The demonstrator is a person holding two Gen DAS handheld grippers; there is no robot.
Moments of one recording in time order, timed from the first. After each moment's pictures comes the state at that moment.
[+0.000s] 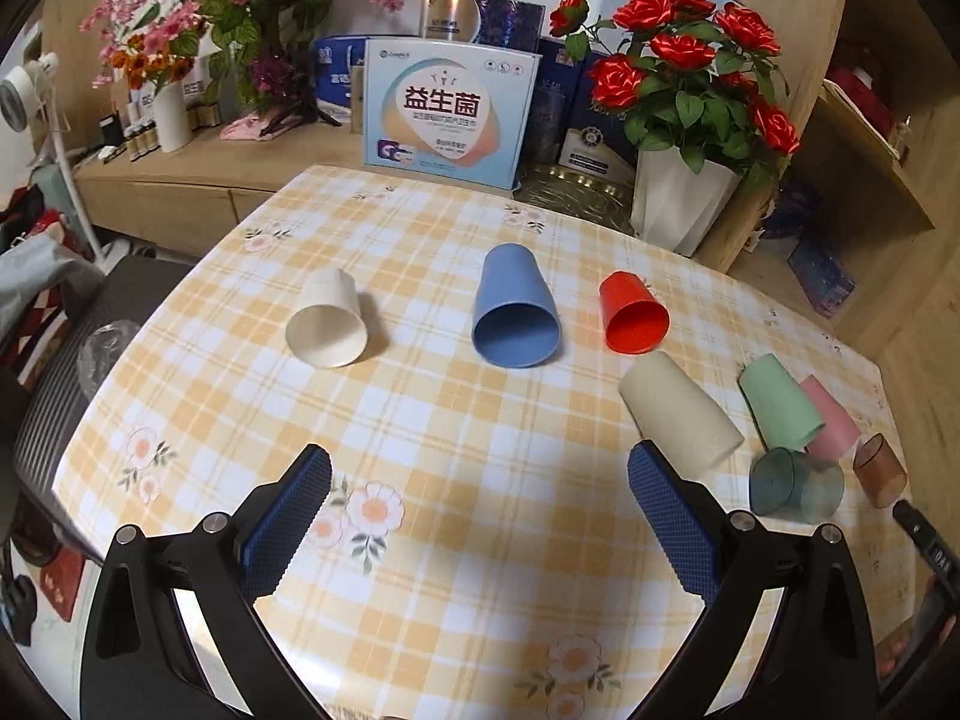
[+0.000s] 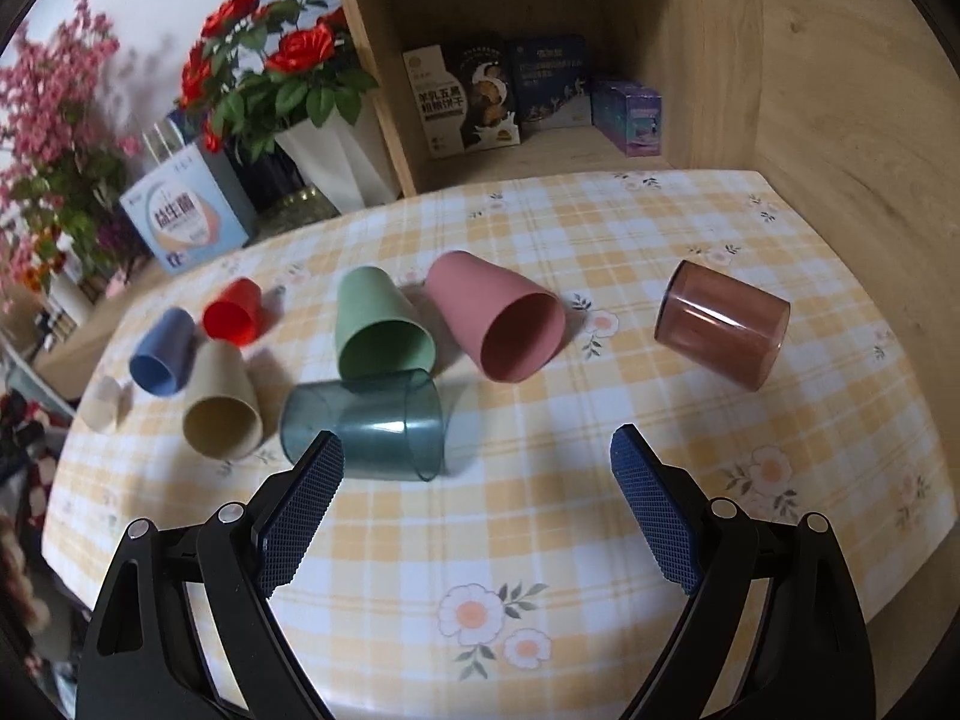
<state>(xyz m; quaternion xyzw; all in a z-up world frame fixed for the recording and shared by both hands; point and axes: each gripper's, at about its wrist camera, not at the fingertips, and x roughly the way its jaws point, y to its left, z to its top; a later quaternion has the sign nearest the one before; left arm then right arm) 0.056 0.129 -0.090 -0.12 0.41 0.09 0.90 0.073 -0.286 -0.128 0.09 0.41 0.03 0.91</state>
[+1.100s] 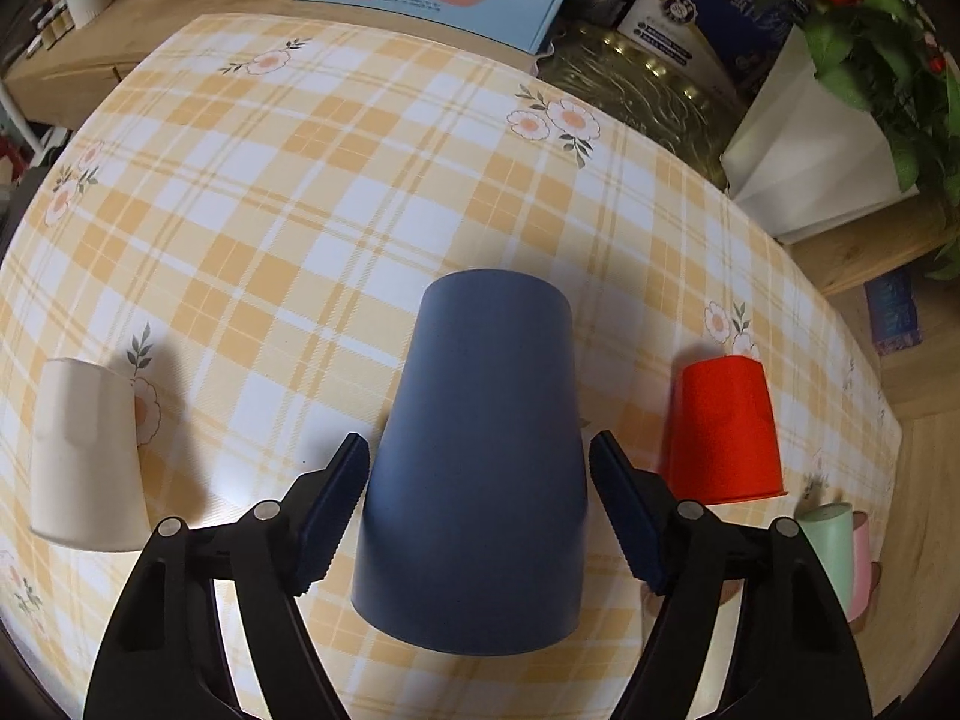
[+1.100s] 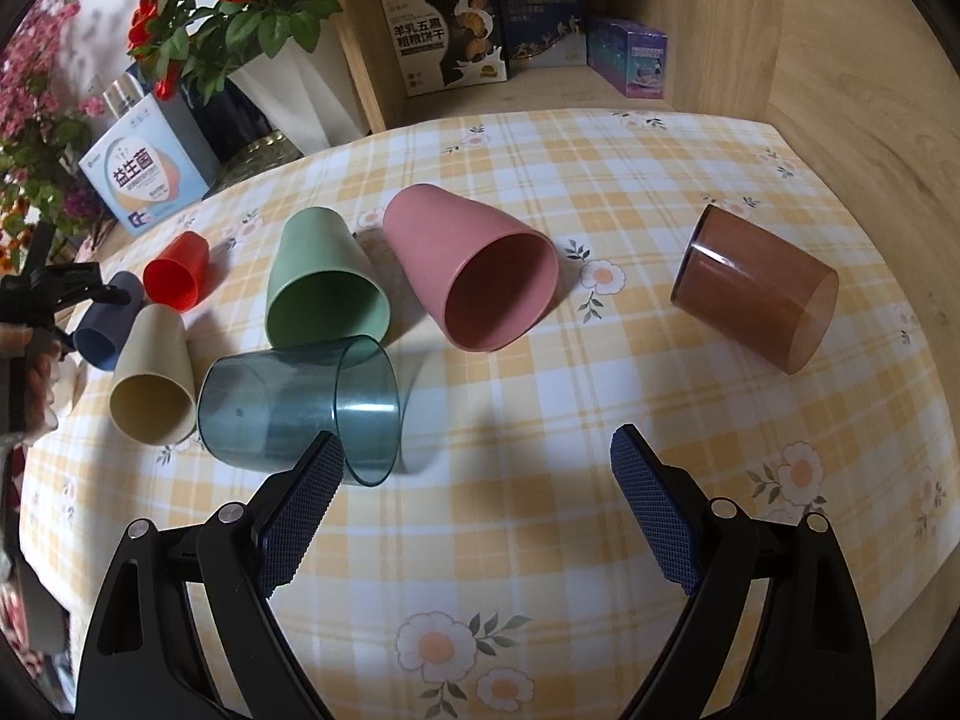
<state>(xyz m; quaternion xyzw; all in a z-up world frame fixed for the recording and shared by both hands) 0.290 0.168 -0.195 -0.20 0.58 0.07 0.78 0.114 -0.288 -0.173 0.08 0.47 0.02 0.88</state>
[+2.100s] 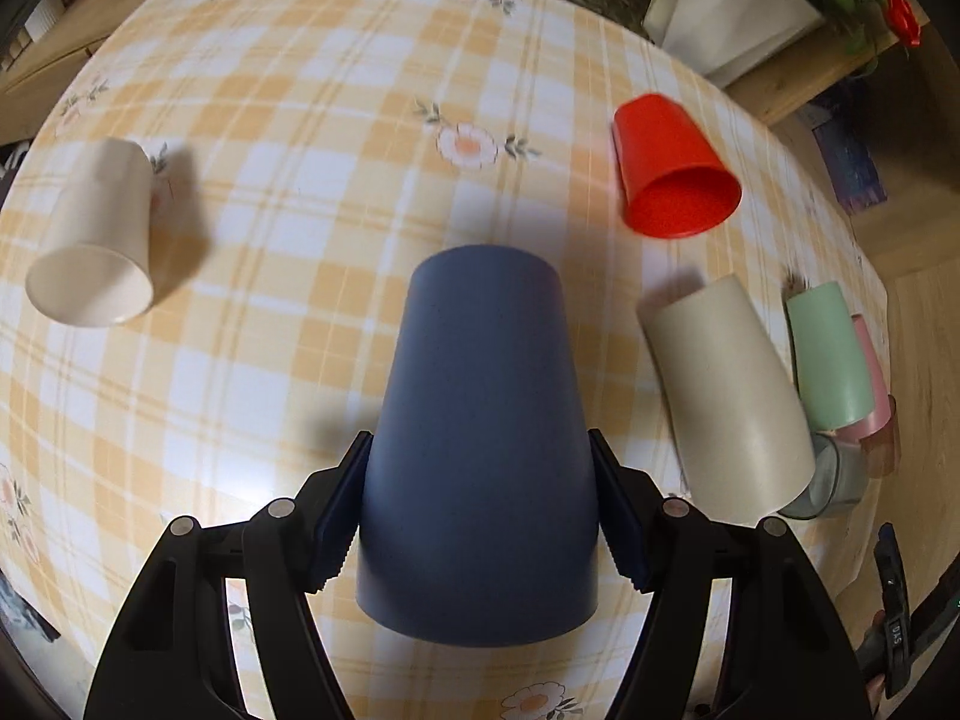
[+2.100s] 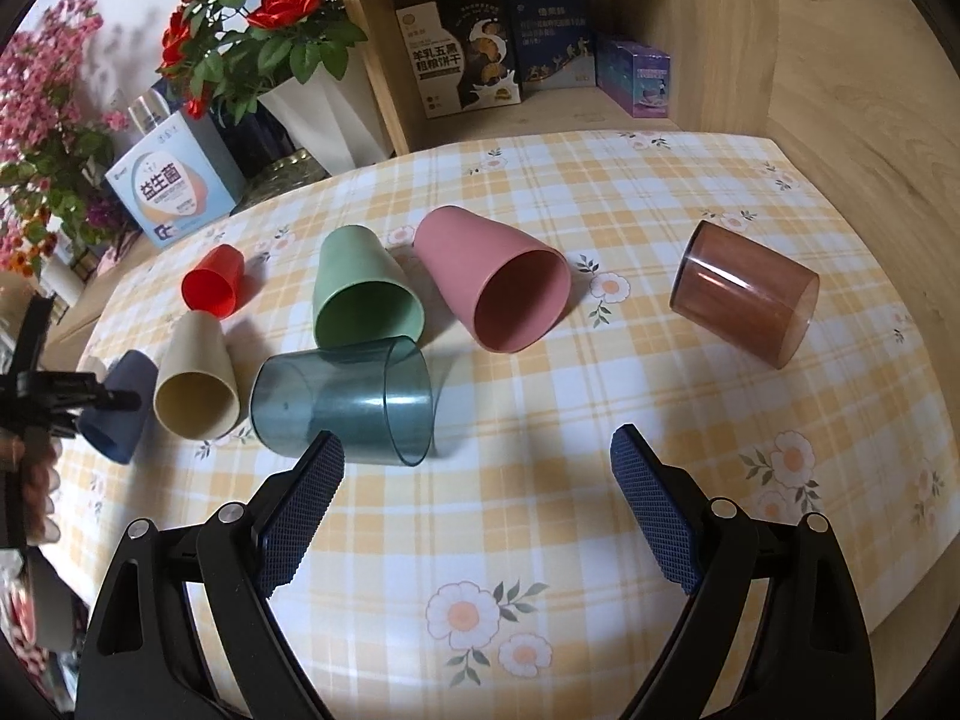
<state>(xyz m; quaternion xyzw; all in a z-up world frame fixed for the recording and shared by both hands) 0.189 0.130 -0.197 -0.17 0.63 0.00 0.76 0.088 -0.287 -0.150 0.09 0.45 0.03 0.89</state>
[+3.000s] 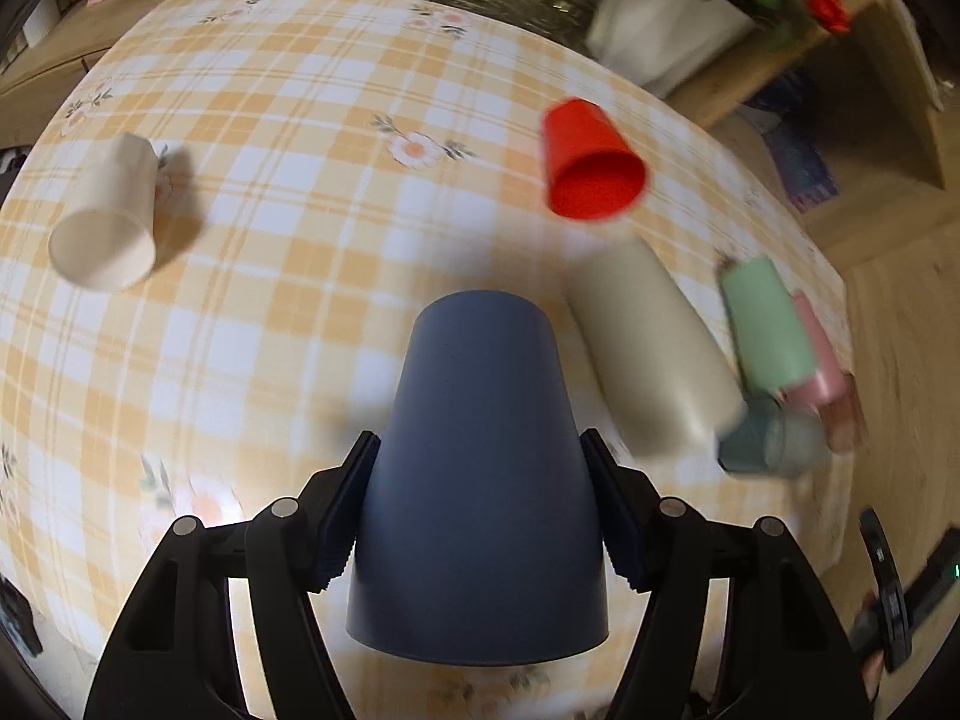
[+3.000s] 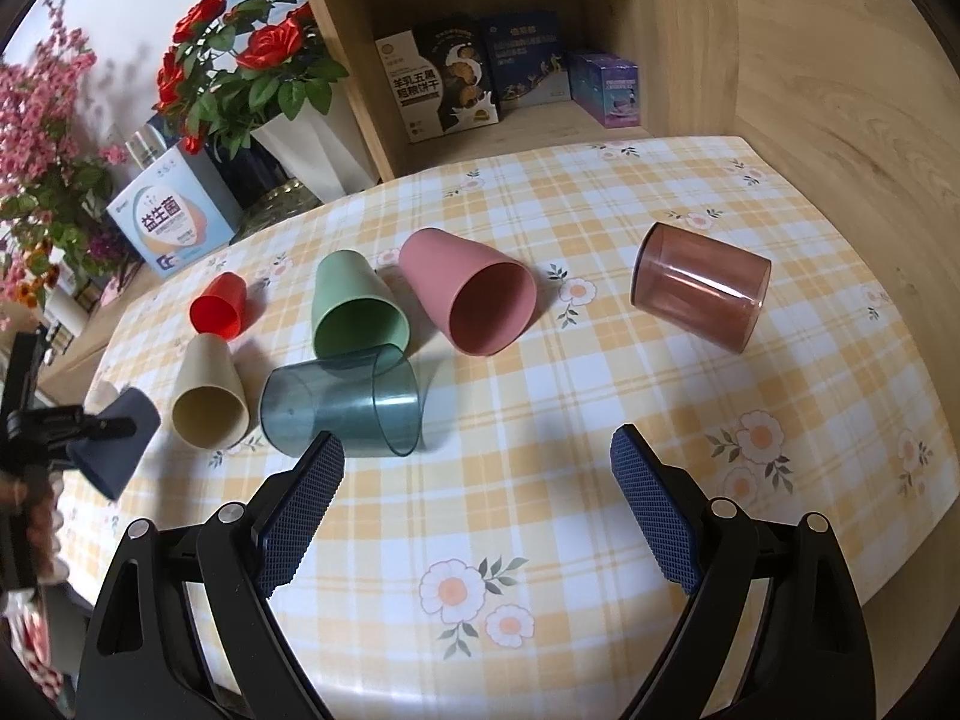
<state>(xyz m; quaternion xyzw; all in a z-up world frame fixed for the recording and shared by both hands) 0.148 0.111 -0.166 -0.18 0.60 -0.04 0.78 0.066 -0.304 -0.138 0.12 0.43 0.02 0.89</state>
